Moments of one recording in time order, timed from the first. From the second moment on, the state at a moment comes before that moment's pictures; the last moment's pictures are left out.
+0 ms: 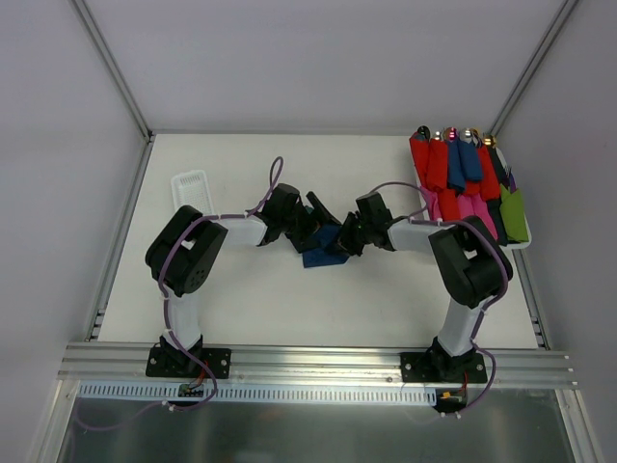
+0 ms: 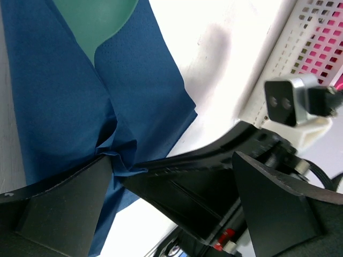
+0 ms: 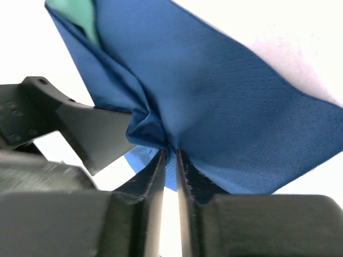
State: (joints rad) left arm -0.59 1.93 1.04 0.15 0.33 -1.25; right arm 0.52 1.82 0.93 -0.02 -0.36 0.99
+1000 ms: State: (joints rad) left arm -0.61 1.77 0.92 0.11 0.28 -1.07; right arm 0.47 1.84 0.89 0.08 -0.42 0.99
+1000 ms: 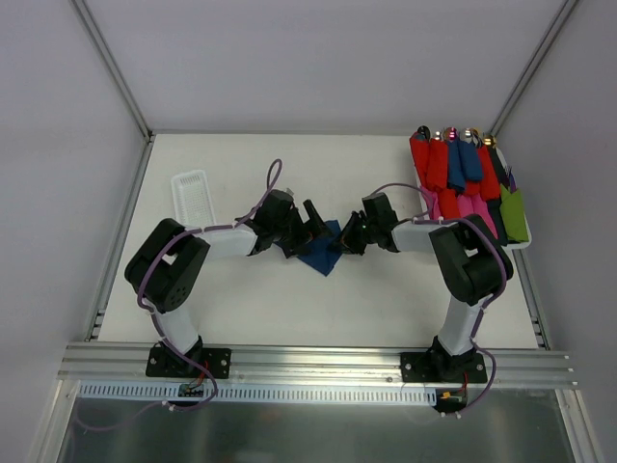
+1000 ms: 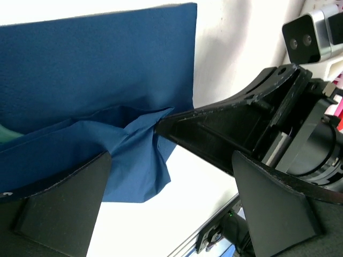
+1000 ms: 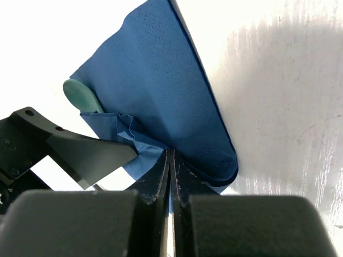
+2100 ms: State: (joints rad) left arm -0.59 1.87 0.91 0.16 0.31 -1.17; right arm 0.40 1.89 0.93 0.14 -0.54 0.97
